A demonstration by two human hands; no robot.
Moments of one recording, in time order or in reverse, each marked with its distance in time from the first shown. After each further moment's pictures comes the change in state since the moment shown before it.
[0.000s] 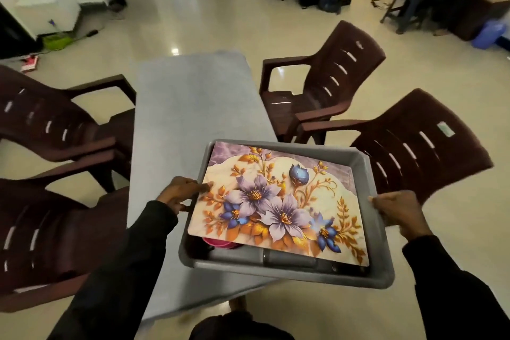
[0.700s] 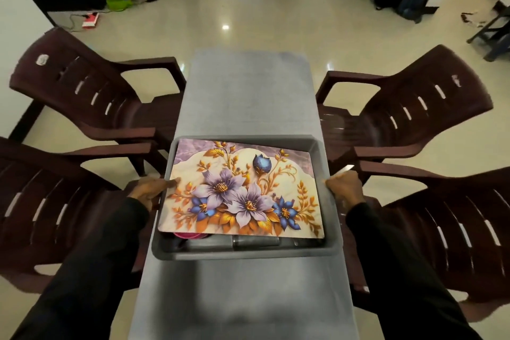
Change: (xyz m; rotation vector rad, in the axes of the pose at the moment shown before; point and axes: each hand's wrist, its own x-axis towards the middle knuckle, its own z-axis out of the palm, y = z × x) left_hand 0.151 -0.021 -0.193 -0.327 0.293 -0.280; right_hand 0.145 -0.227 0.273 -0.177 -0.144 -0.076
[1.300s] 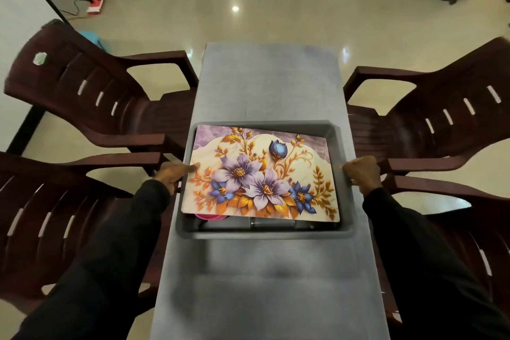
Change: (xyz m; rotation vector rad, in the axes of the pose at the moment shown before) left_hand 0.112 0.085 0.006 -0.026 0.002 0.043; right_hand 0.122 -0.067 0.071 0.042 0.026 -0.006
